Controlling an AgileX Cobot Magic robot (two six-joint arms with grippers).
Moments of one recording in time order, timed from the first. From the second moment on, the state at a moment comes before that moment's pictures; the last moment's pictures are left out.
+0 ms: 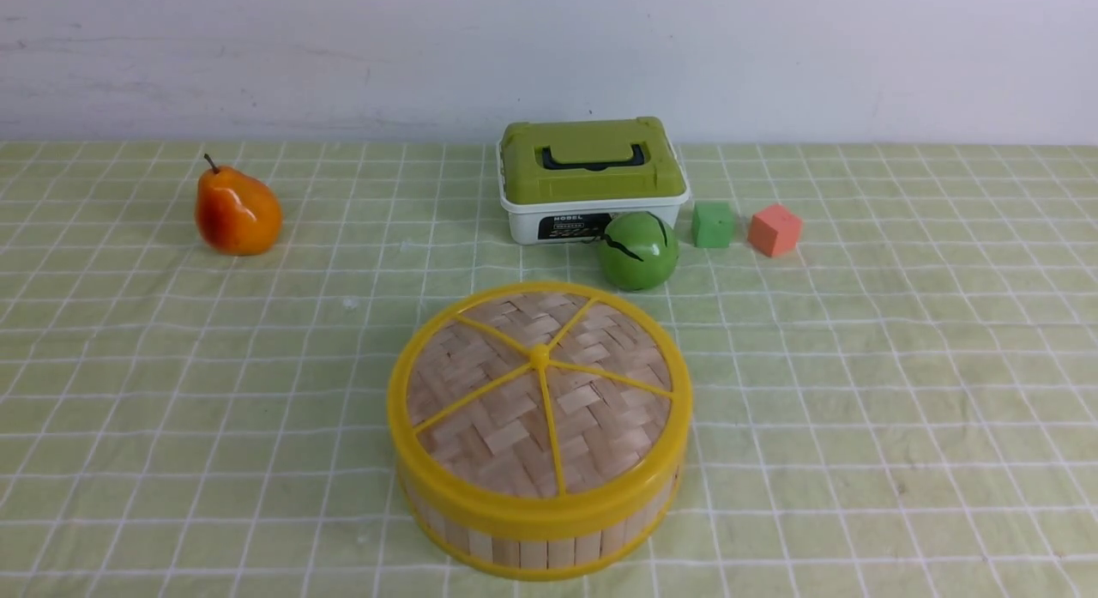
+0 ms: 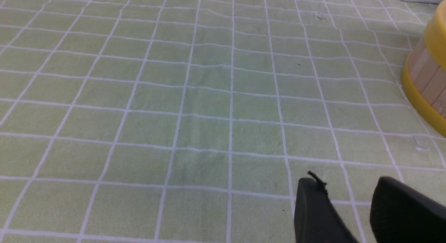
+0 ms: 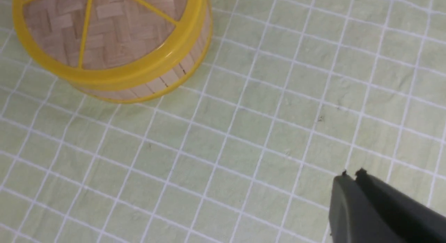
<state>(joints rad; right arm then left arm) 0.08 1.04 -1.15 0.31 1.14 -0.31 0.00 -0.01 0.03 0.01 0.38 -0.16</state>
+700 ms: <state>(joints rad) 0.60 1.85 -1.83 0.09 1.22 -0.12 0.00 -0.01 0.03 0.01 0.38 -0.16</state>
